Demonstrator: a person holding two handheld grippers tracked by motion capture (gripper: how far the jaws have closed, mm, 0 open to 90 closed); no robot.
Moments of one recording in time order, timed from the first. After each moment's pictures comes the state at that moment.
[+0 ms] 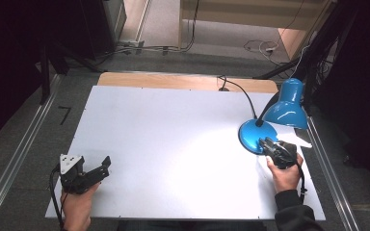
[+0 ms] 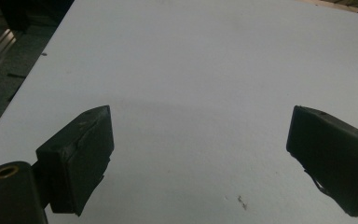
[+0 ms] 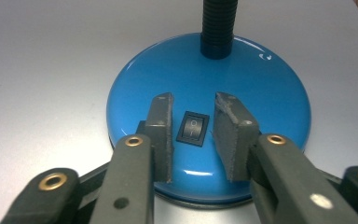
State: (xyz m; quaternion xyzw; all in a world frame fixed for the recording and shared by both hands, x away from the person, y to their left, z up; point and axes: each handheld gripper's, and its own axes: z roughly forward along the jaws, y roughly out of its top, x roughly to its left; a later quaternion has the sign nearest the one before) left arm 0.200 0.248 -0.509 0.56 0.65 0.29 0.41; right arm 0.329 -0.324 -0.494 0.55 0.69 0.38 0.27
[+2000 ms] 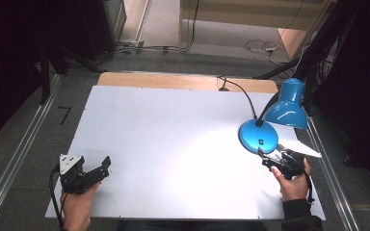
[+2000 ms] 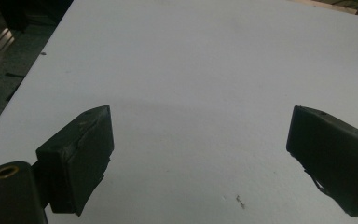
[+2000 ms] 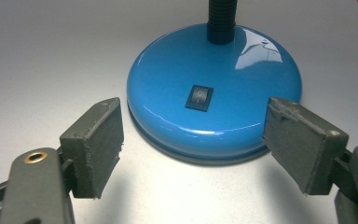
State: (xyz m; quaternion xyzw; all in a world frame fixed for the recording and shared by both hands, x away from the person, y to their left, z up) left arm 0.200 0.249 -0.509 0.56 0.65 0.29 0.42; right arm 0.299 -0.335 -0.489 0.54 0.70 0.40 0.25
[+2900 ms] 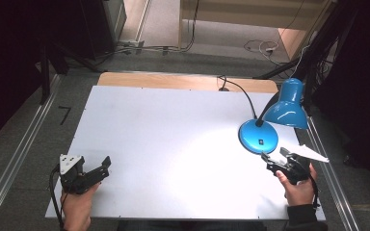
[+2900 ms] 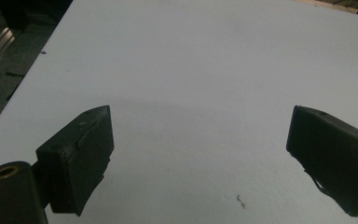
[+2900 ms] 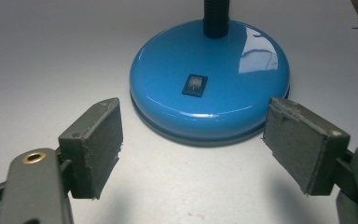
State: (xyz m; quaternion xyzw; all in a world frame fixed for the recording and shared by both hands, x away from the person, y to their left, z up) left arm 0.200 0.249 -0.509 0.56 0.65 0.29 0.41; right arm 0.285 -0.345 -0.485 0.54 0.70 0.40 0.24
